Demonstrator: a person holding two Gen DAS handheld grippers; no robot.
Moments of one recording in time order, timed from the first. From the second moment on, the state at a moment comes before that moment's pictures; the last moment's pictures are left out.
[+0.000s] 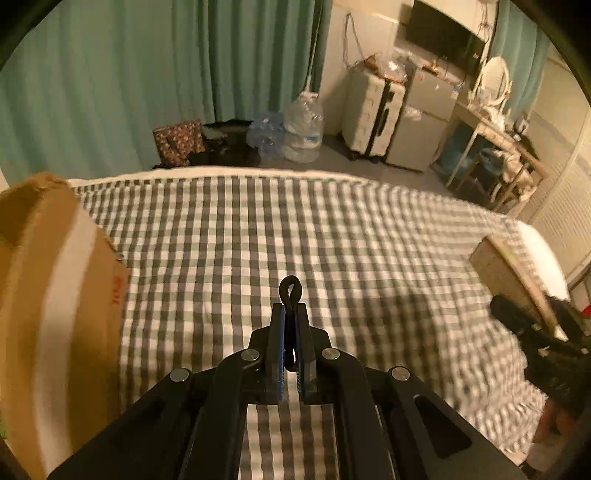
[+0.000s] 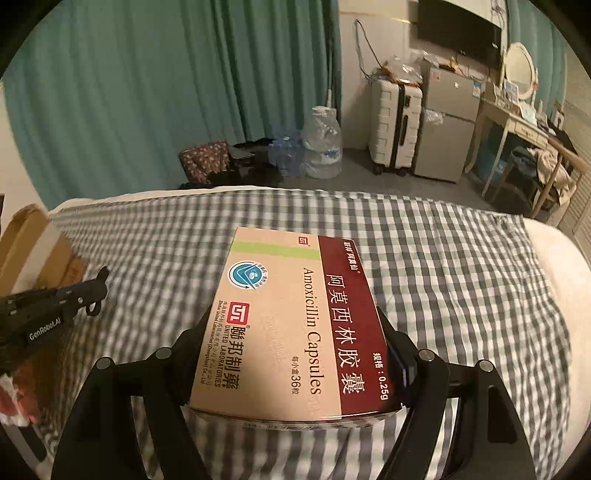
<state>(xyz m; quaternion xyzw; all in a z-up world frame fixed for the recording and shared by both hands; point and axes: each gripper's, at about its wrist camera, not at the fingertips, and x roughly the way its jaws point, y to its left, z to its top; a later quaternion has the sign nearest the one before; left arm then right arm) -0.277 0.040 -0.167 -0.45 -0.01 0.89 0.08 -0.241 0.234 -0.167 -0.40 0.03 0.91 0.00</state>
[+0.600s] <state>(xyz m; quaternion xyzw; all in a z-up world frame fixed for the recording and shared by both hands) -0.162 -0.019 -0.018 -0.34 -0.03 0.94 0.09 -0.135 0.125 -0.041 -0.33 0.00 0.94 -0.07</state>
